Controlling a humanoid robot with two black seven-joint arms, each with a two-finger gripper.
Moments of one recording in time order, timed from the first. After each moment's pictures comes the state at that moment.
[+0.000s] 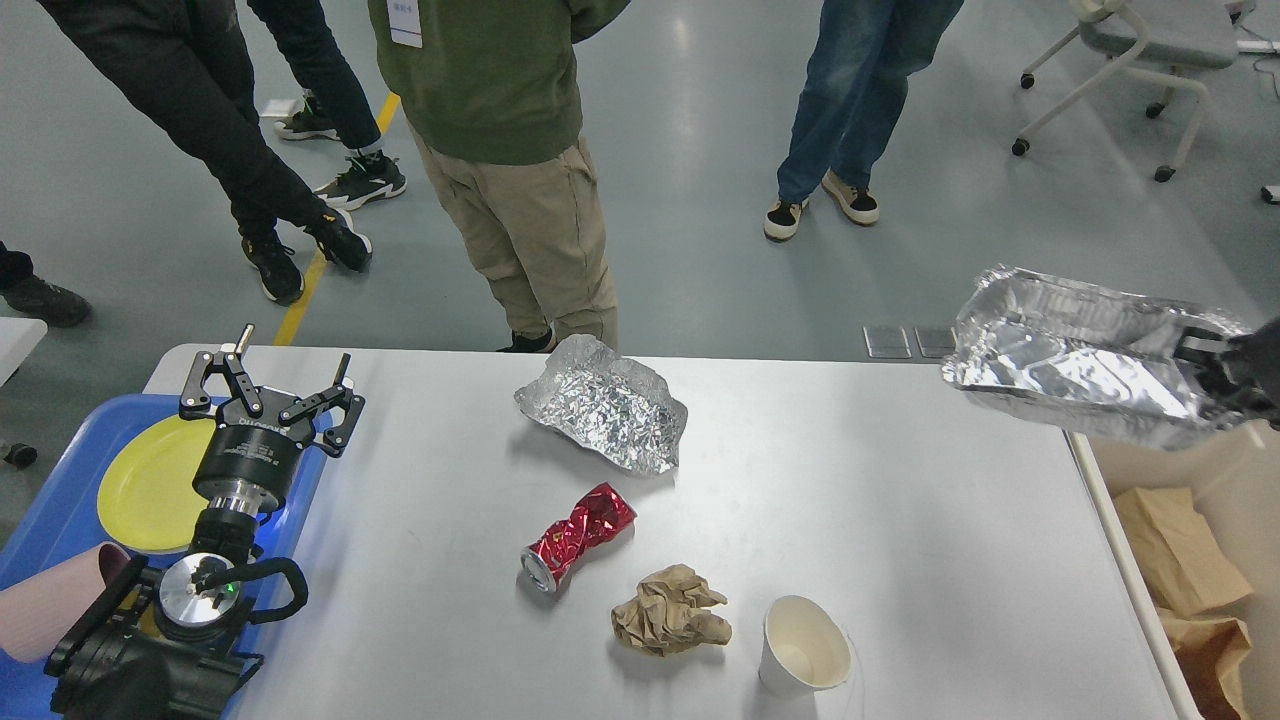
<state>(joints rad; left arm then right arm) -0.37 0.12 -1.46 -0.65 0.10 -0.61 -0.11 2.22 -0.47 -1.70 1.59 0.15 0.21 -0.06</state>
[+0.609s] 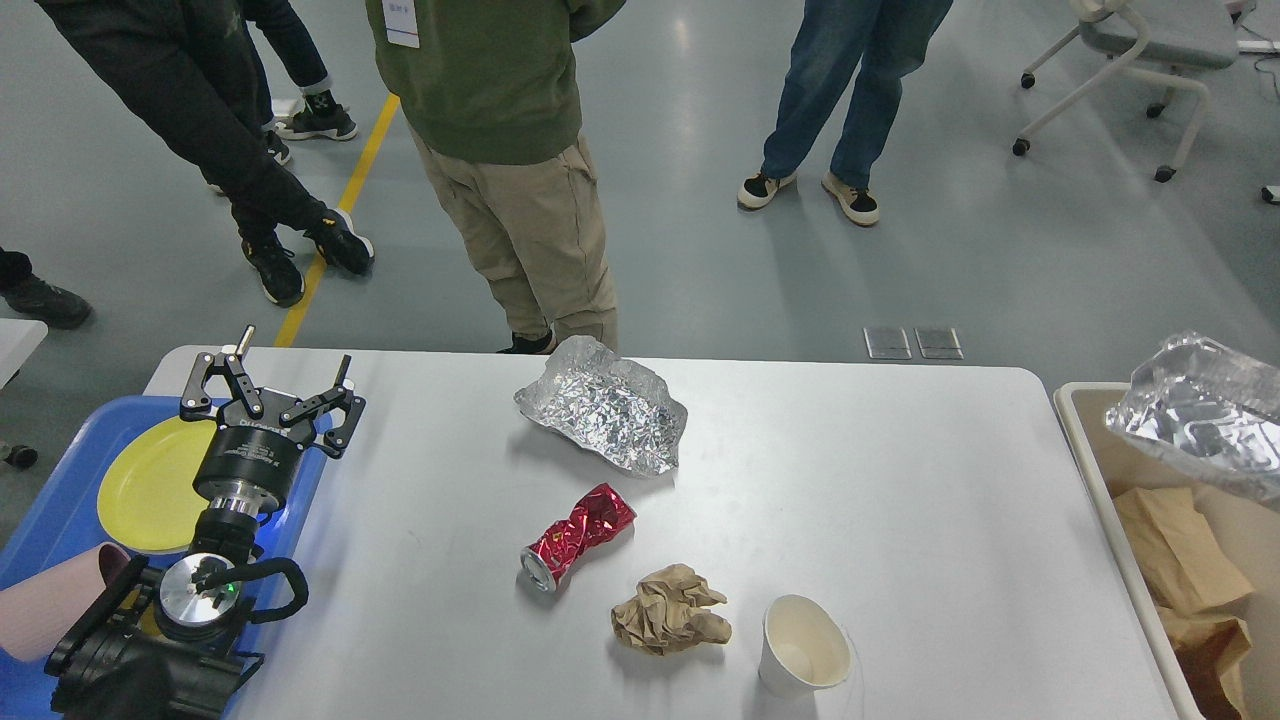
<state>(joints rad) -0.37 0.12 -1.46 -0.65 0.10 -0.61 -0.11 1.18 -0.74 -1.20 0.60 0.15 0.20 -0.07</state>
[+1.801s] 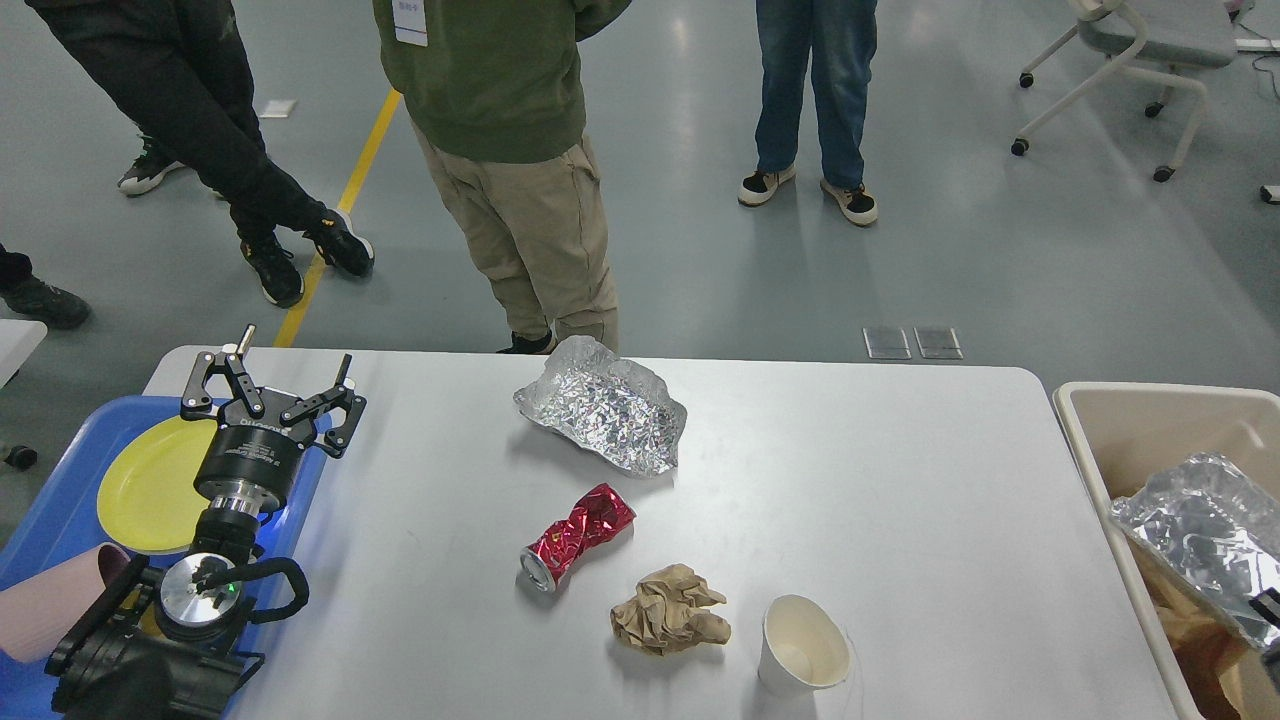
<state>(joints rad) -0.37 0.12 -1.46 -0.65 0.10 -0.61 -0.11 0.46 -0.41 -0.76 -0.01 0.16 0.00 -0.08</state>
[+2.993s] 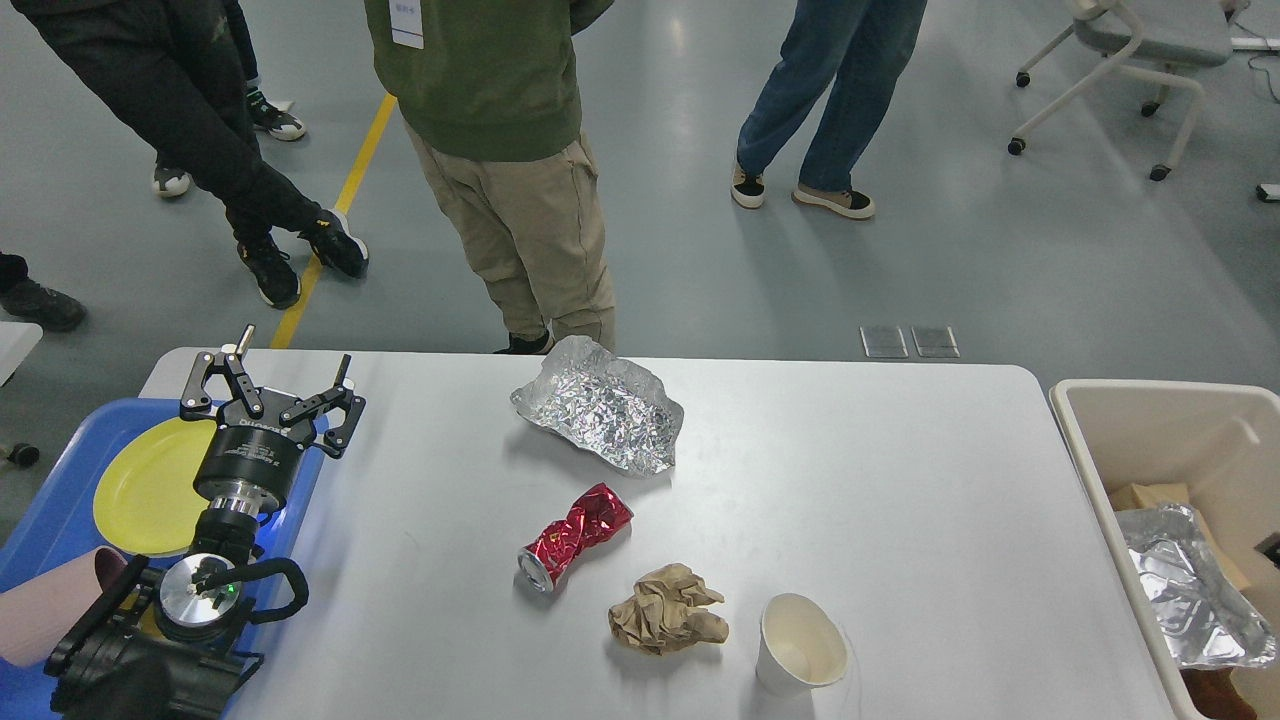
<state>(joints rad) -0.37 0.12 -1.46 -0.65 0.10 -0.61 -0.11 0.79 -0.59 -0.84 0.37 0.00 -0.01 -0.20</state>
